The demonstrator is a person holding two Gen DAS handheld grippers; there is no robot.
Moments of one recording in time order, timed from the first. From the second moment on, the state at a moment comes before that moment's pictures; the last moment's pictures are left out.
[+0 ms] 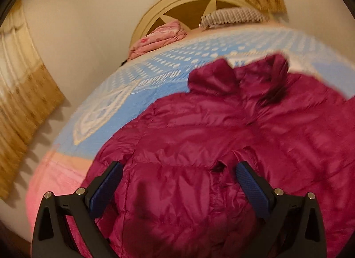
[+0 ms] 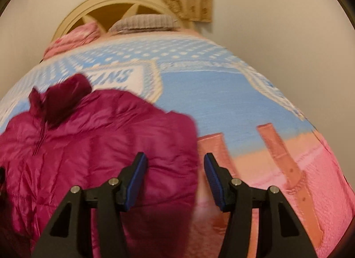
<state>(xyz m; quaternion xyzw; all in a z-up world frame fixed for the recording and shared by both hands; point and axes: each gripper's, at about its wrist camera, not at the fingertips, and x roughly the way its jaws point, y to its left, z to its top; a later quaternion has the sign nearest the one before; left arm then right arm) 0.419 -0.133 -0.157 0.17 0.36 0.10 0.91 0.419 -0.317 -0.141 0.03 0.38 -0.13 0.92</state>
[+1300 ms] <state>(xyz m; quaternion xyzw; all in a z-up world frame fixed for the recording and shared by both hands) 0.434 -0.084 -0.194 0.09 0.40 0.10 0.91 0.405 -0.243 -0.171 -0.05 0.42 -0.04 0.90</state>
